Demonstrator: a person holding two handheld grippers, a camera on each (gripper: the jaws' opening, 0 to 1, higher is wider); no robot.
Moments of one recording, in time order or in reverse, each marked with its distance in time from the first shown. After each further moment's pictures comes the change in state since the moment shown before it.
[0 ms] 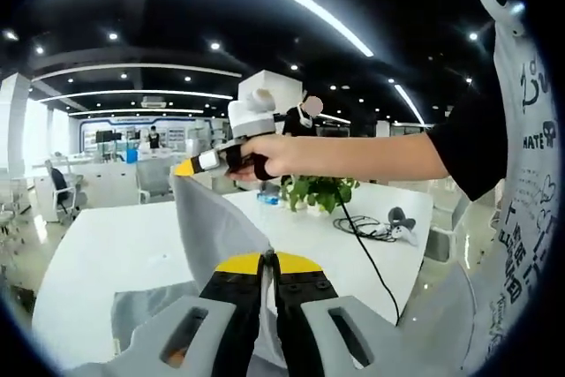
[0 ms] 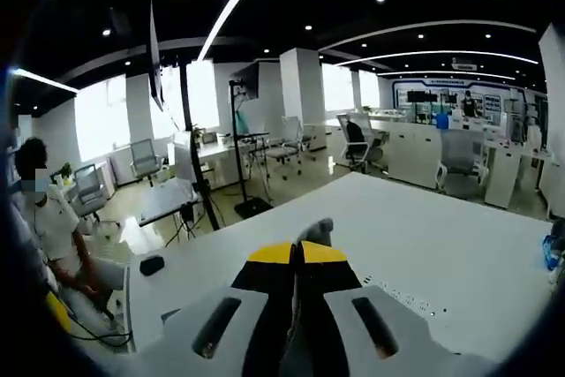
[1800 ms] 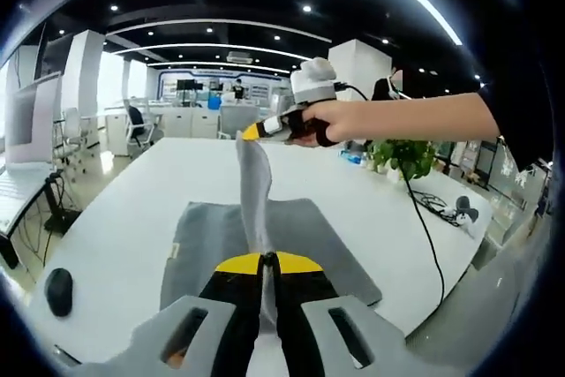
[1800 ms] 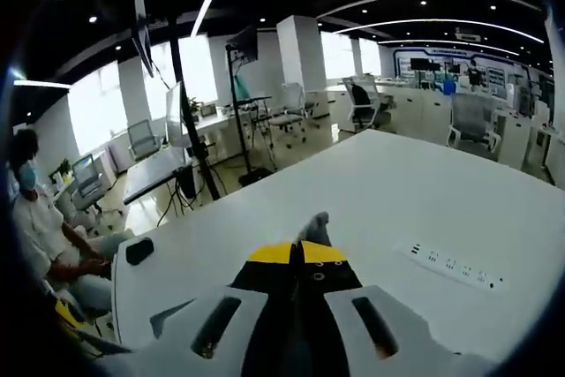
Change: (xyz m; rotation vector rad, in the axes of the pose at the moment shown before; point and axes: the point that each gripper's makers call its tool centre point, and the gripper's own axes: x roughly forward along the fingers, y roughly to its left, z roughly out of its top) left arm -0.070 0.092 -0.126 -0.195 0.189 0.396; right arm 0.118 0.045 -0.095 0.051 0.146 0.010
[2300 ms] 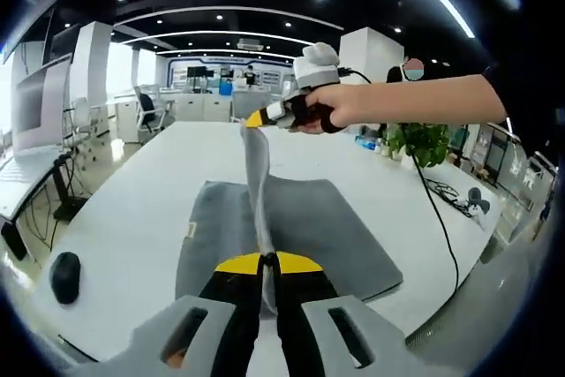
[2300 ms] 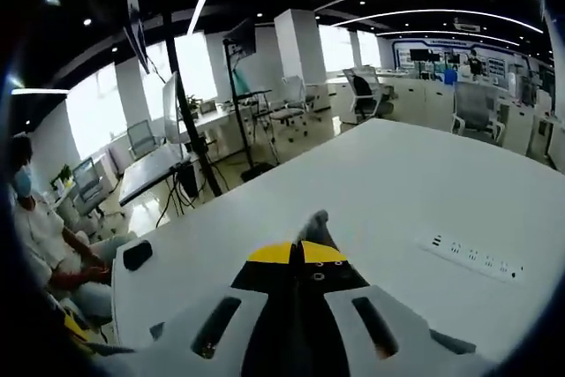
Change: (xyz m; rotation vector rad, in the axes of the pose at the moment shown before) left arm 0.005 0.032 -0.032 -0.022 0.073 0.060; right arm 0.039 0.008 -0.016 0.047 0.028 0.011
